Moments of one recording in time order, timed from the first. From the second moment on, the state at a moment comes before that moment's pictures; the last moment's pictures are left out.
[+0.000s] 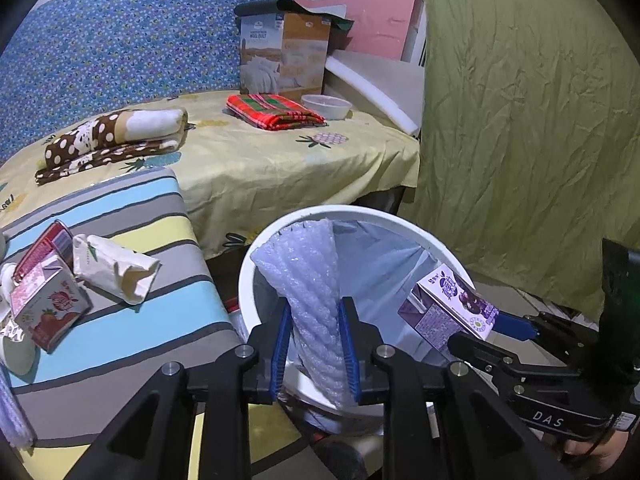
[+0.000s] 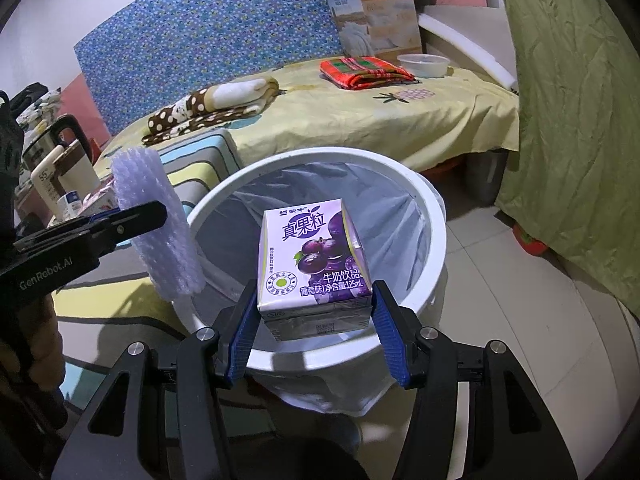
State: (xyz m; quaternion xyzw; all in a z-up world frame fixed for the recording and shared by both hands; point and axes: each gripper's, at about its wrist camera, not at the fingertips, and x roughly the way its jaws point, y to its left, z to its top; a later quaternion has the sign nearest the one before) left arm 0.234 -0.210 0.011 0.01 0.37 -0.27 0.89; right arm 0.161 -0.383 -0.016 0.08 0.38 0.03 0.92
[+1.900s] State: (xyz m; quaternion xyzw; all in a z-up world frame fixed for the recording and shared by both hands) left arm 0.123 -0.060 0.033 -0.04 0.34 -0.12 0.93; right arm 0.120 -0.274 0.015 0.04 0.33 0.16 0.93
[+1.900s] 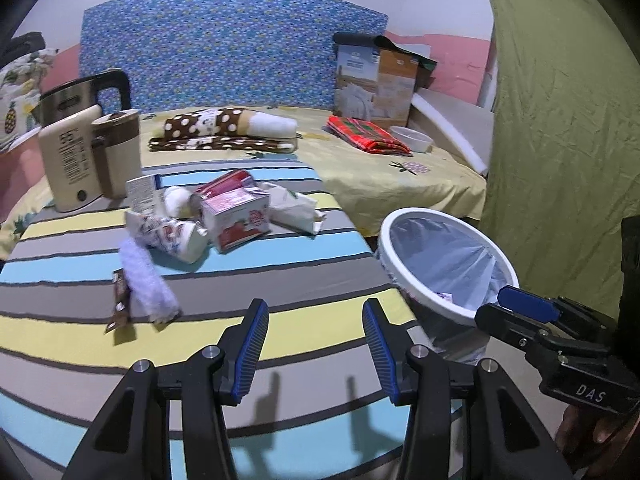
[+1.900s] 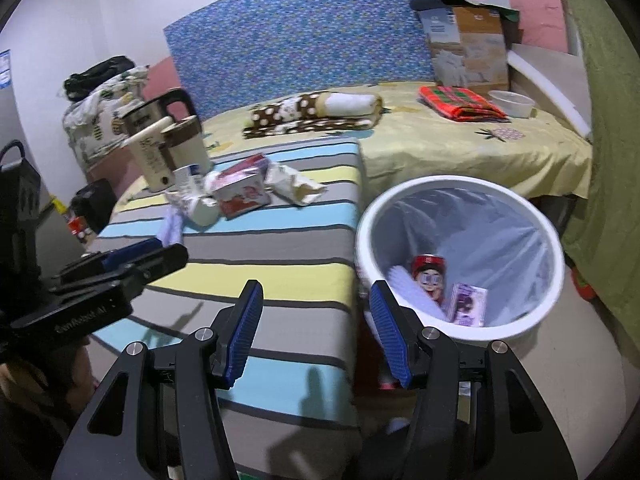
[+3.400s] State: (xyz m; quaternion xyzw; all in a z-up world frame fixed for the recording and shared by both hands) left arm 0.189 0.045 -0.010 -0.13 0.36 0.01 0.92; right arm 0.200 -0.218 0.010 0.00 0.35 0.21 0.91
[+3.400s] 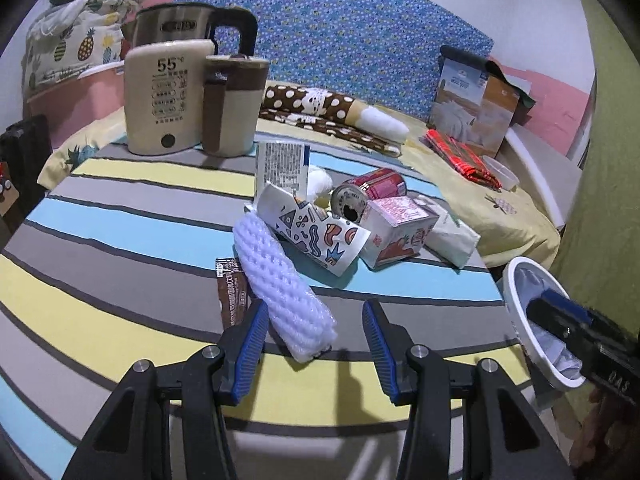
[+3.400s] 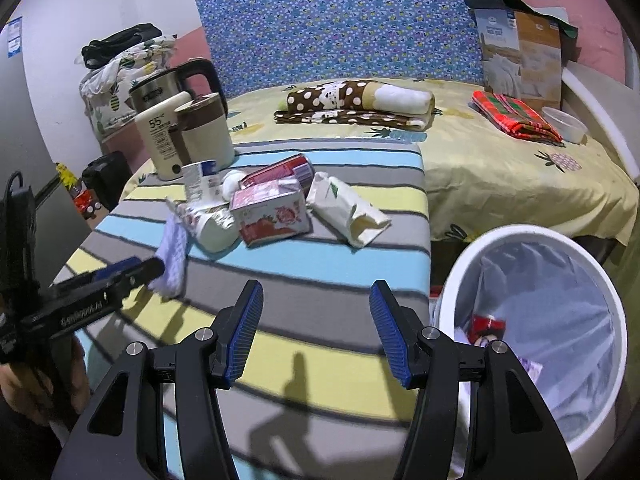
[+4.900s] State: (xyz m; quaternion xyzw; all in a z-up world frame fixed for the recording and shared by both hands) left arm 0.141 0.028 -0.014 -0.11 0.39 -0.03 0.92; right arm 0.181 -0.238 0.005 0.05 0.37 0.23 0.90
